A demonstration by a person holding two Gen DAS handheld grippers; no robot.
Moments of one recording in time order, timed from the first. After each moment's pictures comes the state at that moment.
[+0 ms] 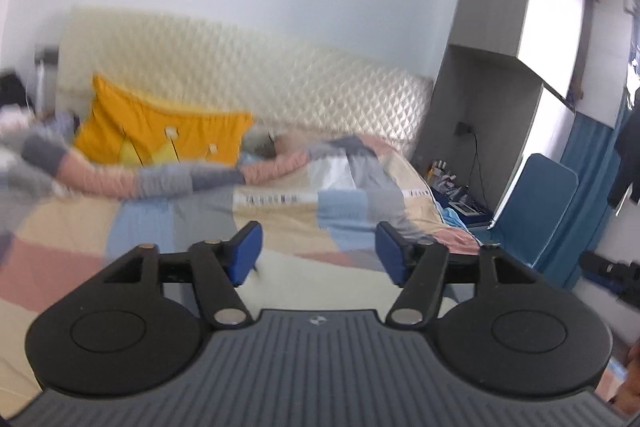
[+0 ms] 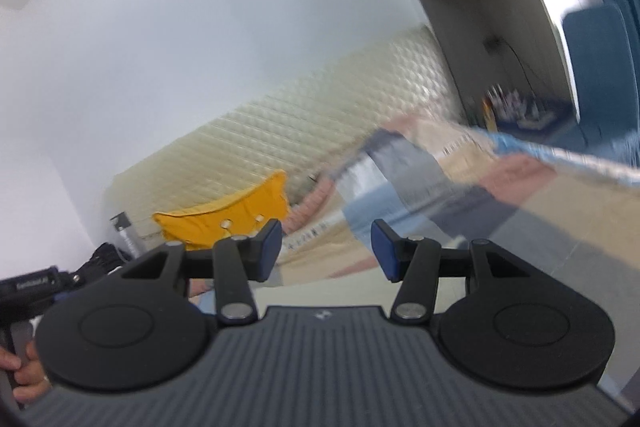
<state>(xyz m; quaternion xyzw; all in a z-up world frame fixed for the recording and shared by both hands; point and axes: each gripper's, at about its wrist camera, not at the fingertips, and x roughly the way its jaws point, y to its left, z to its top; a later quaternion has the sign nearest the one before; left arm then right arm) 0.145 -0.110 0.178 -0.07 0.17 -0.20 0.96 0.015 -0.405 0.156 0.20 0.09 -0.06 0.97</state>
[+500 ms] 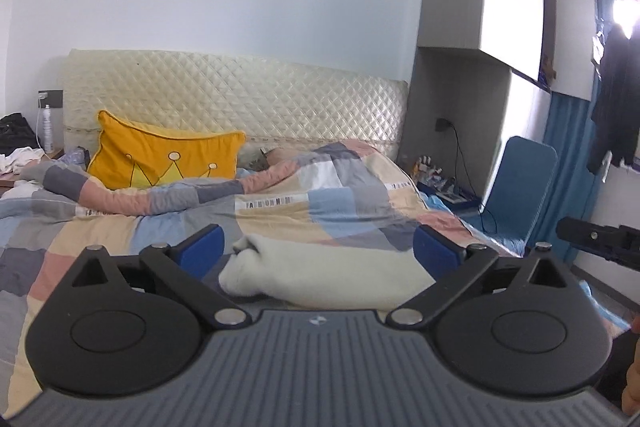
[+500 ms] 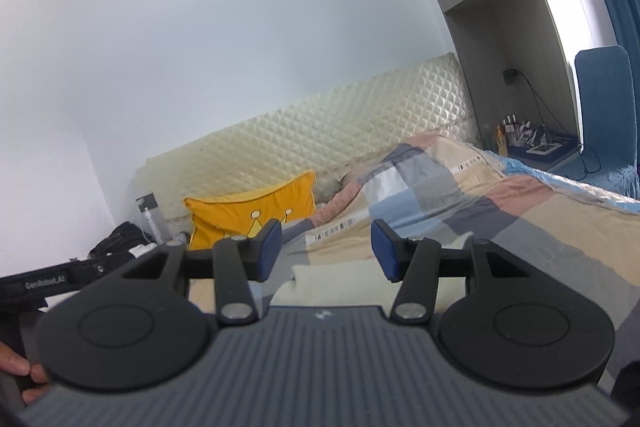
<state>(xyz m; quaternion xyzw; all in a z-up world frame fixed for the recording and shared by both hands) -0.005 -0.088 0.175 -0.03 0.15 -0.22 0.96 -0.087 -0.329 0.171 0.16 0.08 -0.05 0.98</state>
